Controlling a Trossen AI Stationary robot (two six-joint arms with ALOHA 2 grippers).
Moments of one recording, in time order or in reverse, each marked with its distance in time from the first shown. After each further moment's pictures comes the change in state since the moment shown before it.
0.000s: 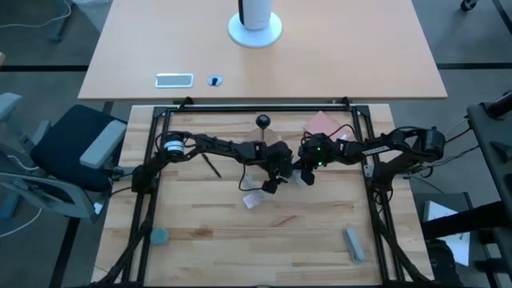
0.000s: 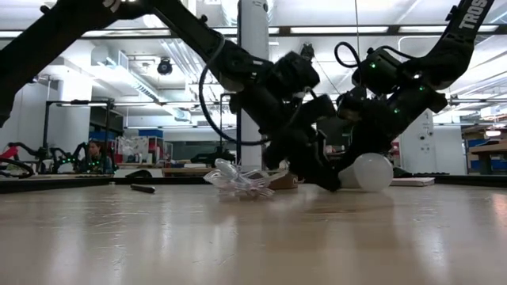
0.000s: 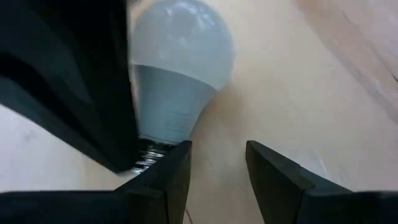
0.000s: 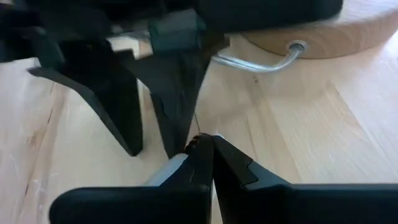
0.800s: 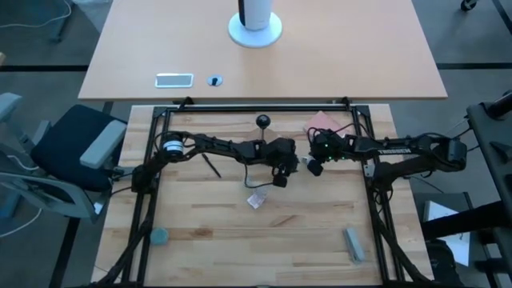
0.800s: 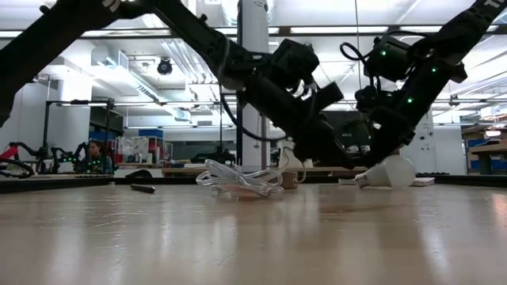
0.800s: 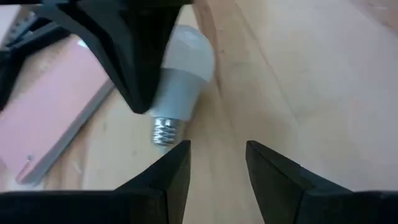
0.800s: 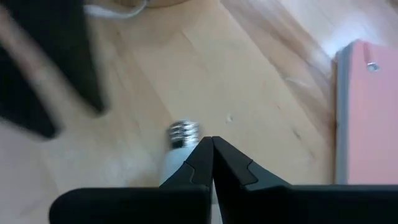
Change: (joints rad) left arm 0.002 0.006 0.004 0.222 -0.185 -0.074; right arm -0.024 -0.263 0.041 -0.497 0.376 0.074
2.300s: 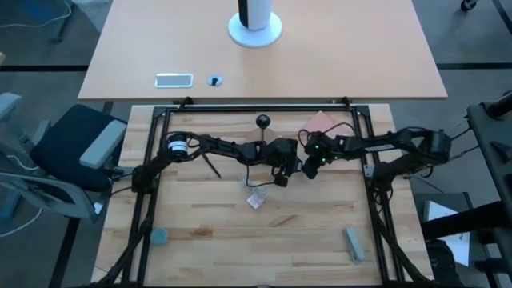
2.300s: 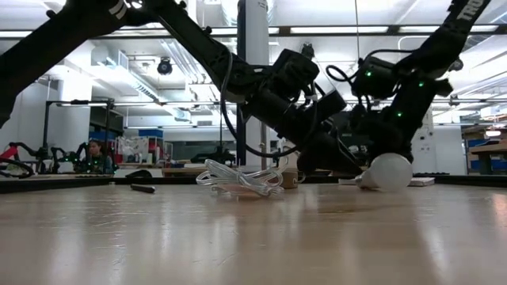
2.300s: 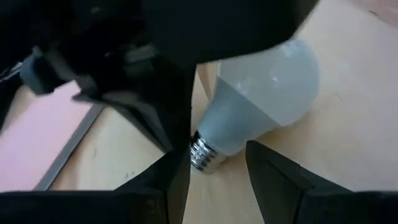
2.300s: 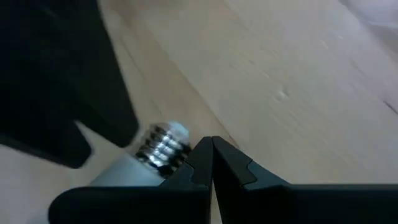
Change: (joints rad) left arm 0.009 0.045 -0.002 0.094 0.053 0.108; right arm -0.010 0.220 0.034 0.083 -0.163 0.152
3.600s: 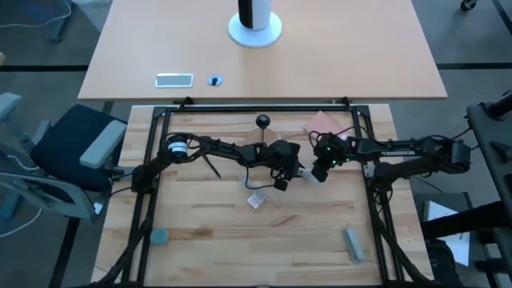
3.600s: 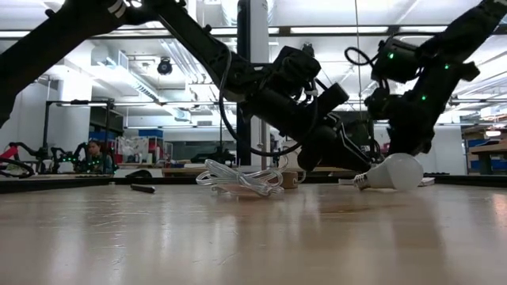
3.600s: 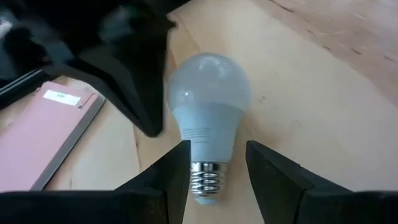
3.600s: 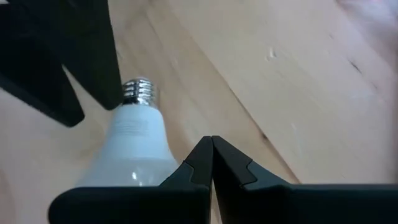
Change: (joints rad) left arm -0.011 0.000 -0.005 0.033 0.089 -0.008; right arm 0.029 -0.248 -0.061 -0.180 0.026 -0.025
